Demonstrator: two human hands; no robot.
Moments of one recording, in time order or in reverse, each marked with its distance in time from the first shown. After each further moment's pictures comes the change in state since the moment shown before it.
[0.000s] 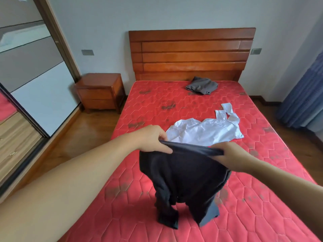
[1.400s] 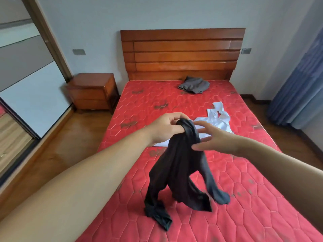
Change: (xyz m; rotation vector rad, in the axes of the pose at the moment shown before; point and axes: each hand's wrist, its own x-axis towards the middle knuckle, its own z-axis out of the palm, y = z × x) left_hand 0.024 0.074 0.026 -0.770 0.141 0.214; right_hand -0.013 -0.015 -0.045 0.582 -0.221 0.092
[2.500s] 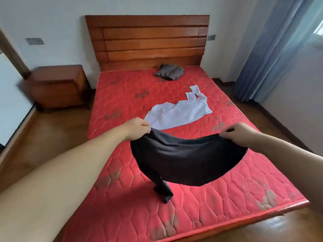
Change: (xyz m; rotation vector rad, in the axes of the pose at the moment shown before) left_hand -0.089 -0.084 -0.087 0.553 -0.096 -0.277; right_hand -0.084 0.021 0.085 -0.219 0.529 0.412
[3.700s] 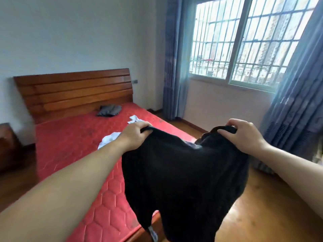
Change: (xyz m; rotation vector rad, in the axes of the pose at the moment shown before) left_hand -0.305 0.121 0.080 0.070 0.146 0.788; right_hand -0.490 0.067 -0.013 -0.076 0.827 0.036
